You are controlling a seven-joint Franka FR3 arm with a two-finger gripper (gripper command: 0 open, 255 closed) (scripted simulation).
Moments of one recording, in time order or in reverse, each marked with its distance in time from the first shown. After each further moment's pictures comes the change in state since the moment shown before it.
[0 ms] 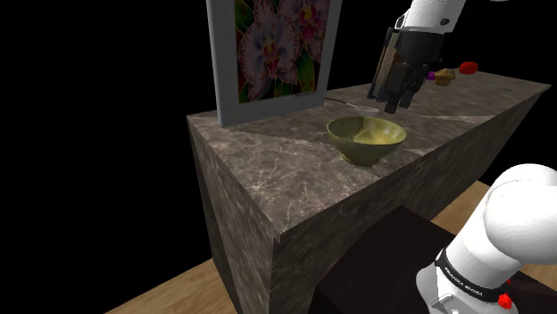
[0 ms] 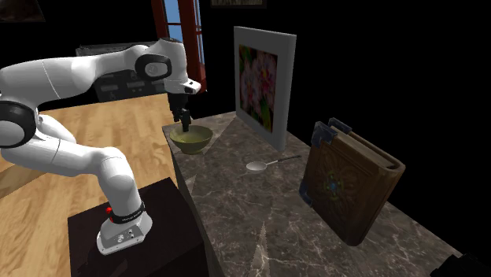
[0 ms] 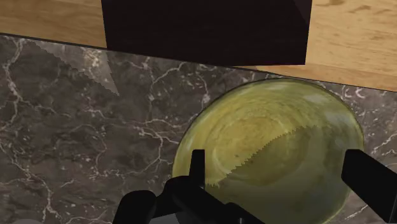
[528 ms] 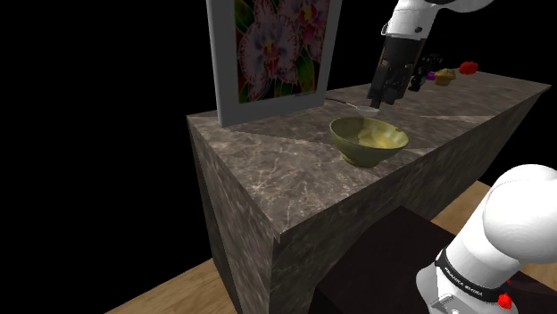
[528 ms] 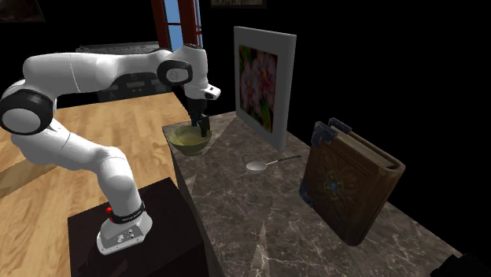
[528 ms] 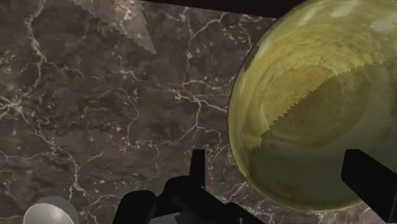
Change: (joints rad) arm -0.028 0.182 -0.087 0.072 -0.044 0.106 -0.075
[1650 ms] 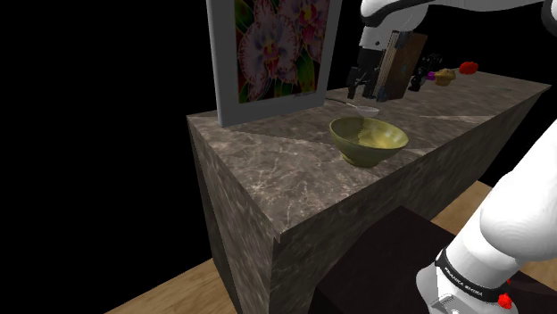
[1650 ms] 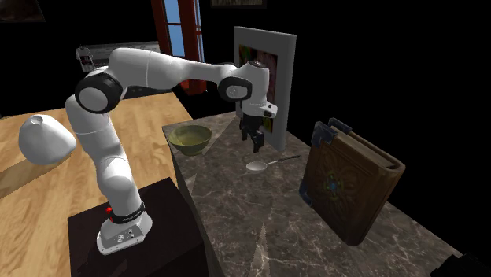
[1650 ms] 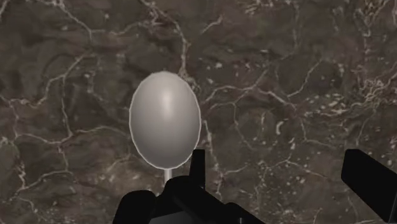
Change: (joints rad) arm -0.056 0.609 -0.215 0.437 0.068 0.144 -0.228
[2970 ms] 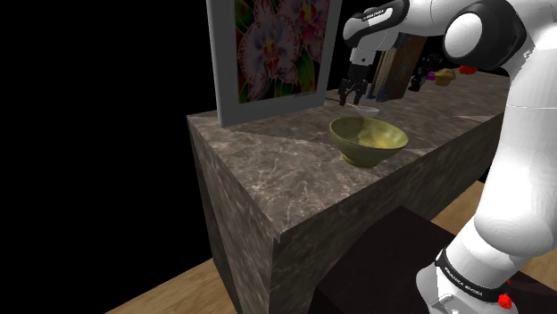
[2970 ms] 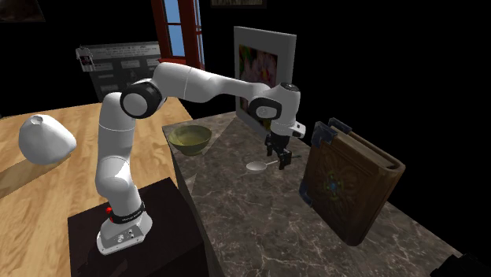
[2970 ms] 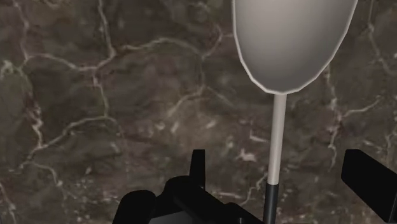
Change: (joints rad) arm -0.093 0.372 -0.043 0.291 0.142 0.038 -0.119
